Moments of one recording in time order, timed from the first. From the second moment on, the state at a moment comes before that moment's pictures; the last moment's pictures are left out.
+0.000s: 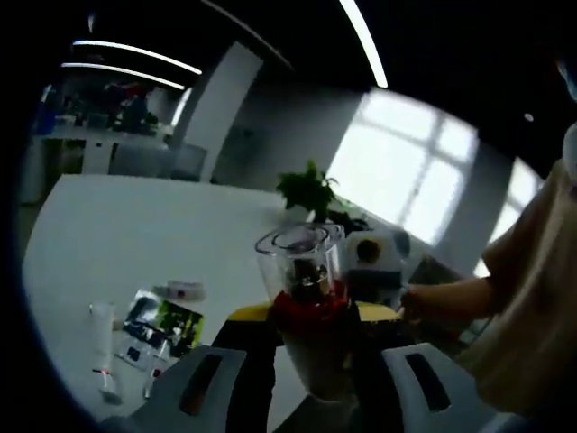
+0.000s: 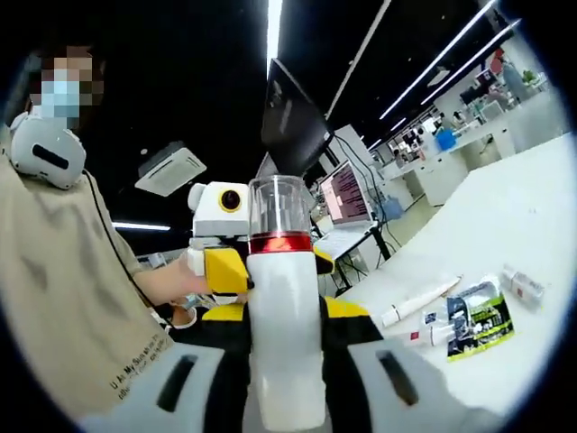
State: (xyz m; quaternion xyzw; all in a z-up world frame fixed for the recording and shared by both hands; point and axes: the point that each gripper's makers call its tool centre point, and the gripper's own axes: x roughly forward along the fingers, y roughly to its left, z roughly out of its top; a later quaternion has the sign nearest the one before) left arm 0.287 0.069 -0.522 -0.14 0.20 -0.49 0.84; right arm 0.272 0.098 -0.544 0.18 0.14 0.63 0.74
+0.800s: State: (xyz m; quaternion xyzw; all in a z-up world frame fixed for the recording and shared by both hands) left arm 0.303 0.040 -0.541 -0.03 0.21 -0.43 0.88; right arm 0.298 0.067 -0.567 0.05 0.11 0.53 0.84
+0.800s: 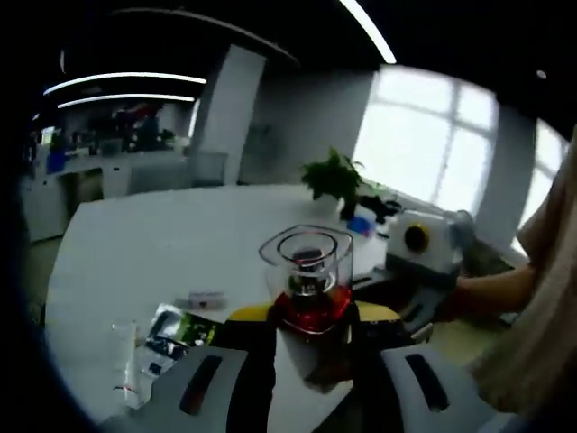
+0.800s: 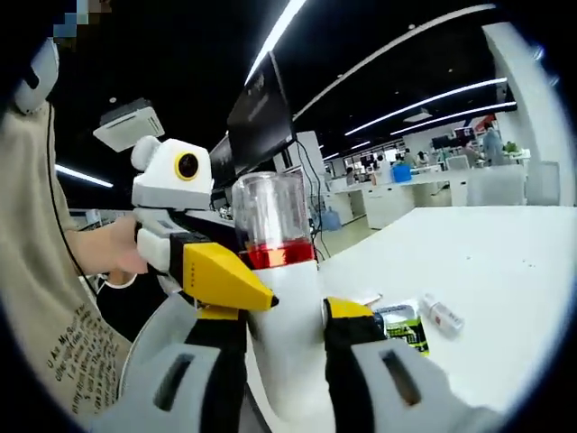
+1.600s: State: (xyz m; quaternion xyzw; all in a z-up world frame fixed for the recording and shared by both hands) left arm 0.322 0.017 -0.608 0.07 0.25 -0.44 0.86; right arm 0.325 0.040 -0.642 0.00 0.16 0.40 0.90
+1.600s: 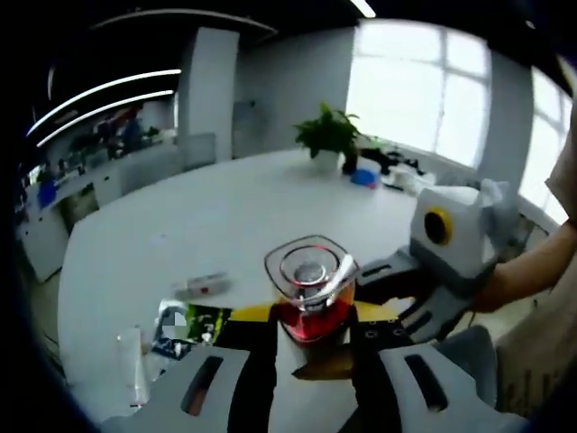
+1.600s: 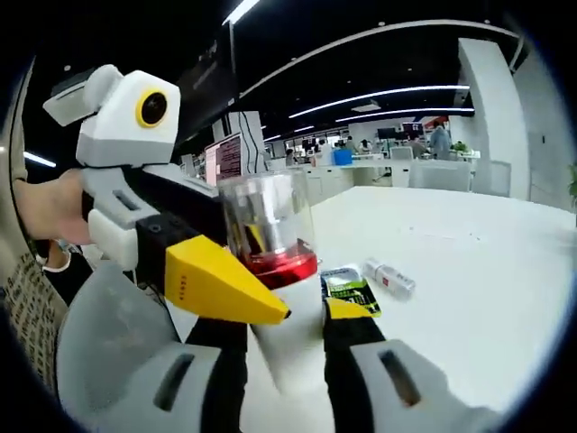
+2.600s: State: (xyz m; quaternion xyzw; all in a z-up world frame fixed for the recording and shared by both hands) left arm 0.329 0.014 -0.658 0.07 0.29 -0.41 0.86; right arm 0.327 0.039 -0.704 -0.05 0.17 0.60 0.78
